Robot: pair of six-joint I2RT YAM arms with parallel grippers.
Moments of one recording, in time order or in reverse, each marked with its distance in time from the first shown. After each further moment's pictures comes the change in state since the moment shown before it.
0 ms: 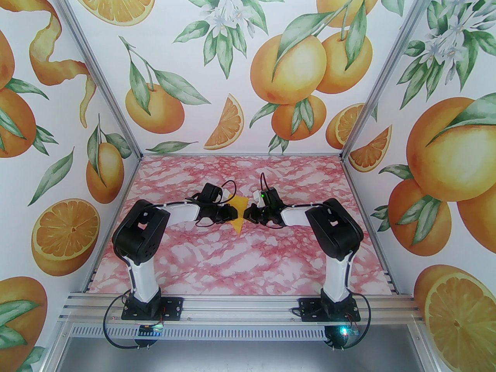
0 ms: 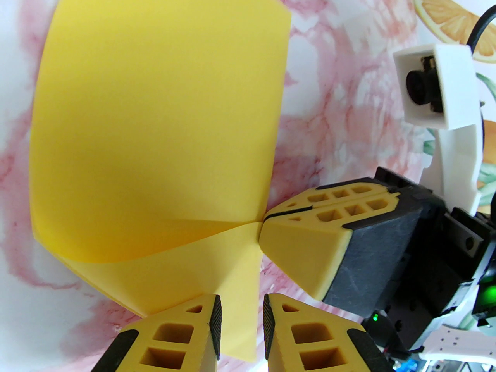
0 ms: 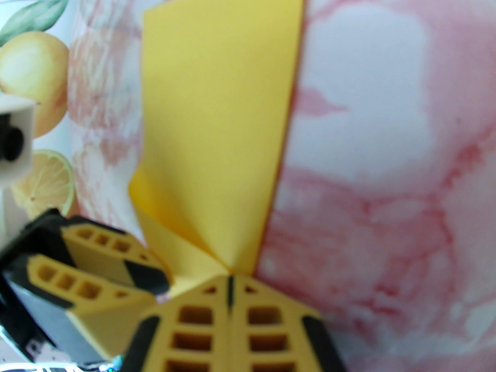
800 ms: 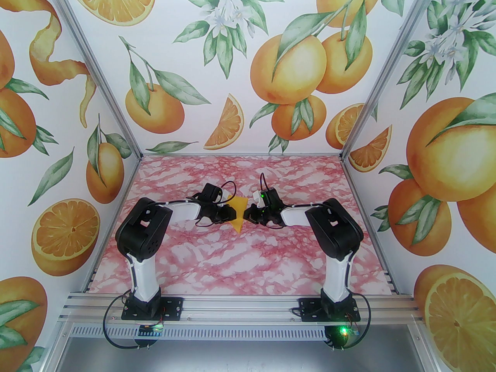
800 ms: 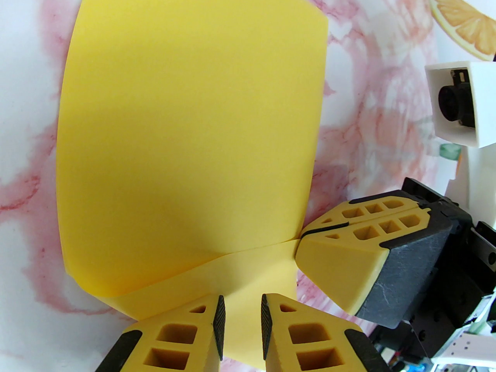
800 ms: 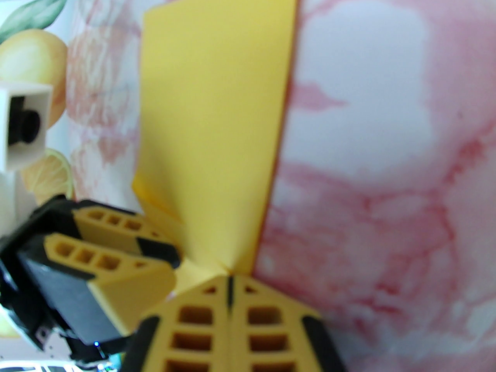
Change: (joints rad) left arm 0.011 0.038 -0.009 0.002 -0.018 0.034; right arm 0.001 0.000 0.000 -0.003 0.000 -0.004
